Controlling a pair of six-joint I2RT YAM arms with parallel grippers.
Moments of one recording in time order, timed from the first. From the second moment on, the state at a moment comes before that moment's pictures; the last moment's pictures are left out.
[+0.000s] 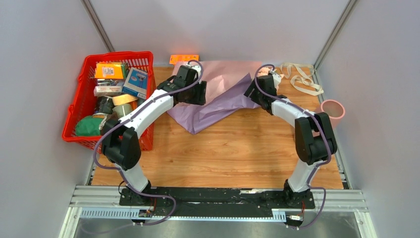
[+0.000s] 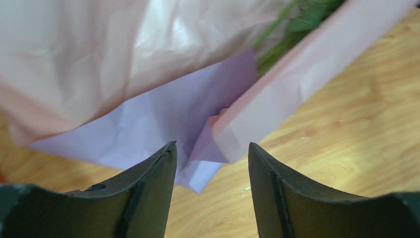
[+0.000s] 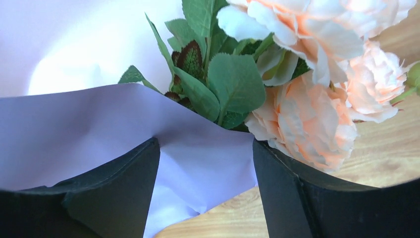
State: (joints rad) left arm -0.51 1.70 1.48 -0.59 -0.01 -0.28; right arm 0.28 1.78 1.15 -0.02 0.18 0.73
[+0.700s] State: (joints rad) left arm -0.57 1.87 1.52 -0.42 0.16 -0.11; right arm 0.27 1.91 1.41 -0.02 0.15 0.54
